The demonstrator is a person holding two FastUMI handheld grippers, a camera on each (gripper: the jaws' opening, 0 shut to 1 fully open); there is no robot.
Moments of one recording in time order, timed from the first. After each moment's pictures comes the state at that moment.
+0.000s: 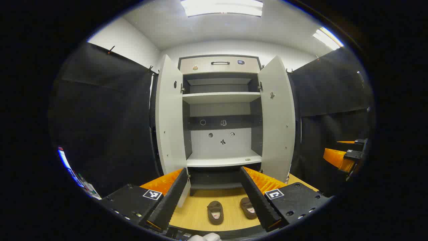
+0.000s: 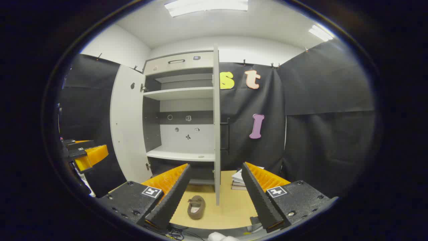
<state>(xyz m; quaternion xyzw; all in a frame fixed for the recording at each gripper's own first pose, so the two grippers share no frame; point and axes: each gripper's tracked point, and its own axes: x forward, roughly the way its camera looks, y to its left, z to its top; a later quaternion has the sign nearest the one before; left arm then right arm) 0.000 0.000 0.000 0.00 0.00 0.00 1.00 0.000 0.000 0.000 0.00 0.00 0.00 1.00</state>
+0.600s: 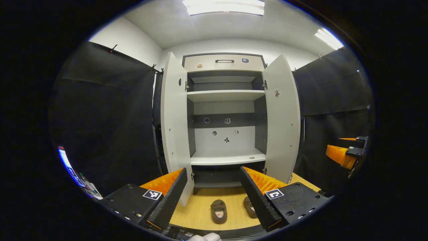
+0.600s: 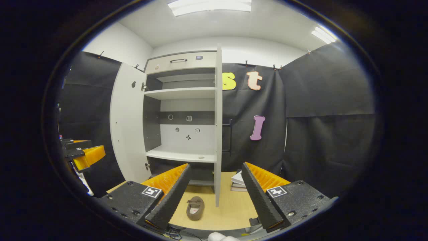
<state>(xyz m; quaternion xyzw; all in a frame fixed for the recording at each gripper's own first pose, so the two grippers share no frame) -0.001 0.016 -0.008 0.00 0.01 0.01 1.00 0.006 0.007 0.004 -0.01 0.00 0.00 1.00</state>
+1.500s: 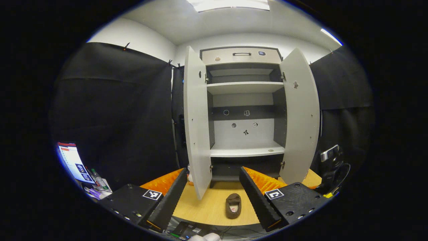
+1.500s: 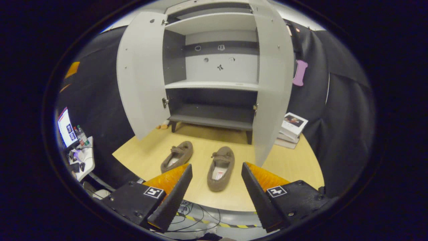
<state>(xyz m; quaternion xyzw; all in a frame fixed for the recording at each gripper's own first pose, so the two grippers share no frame) -0.010 0.056 -0.037 0.00 0.04 0.11 0.99 0.113 0.094 -0.271 -0.04 0.28 0.12 0.95</state>
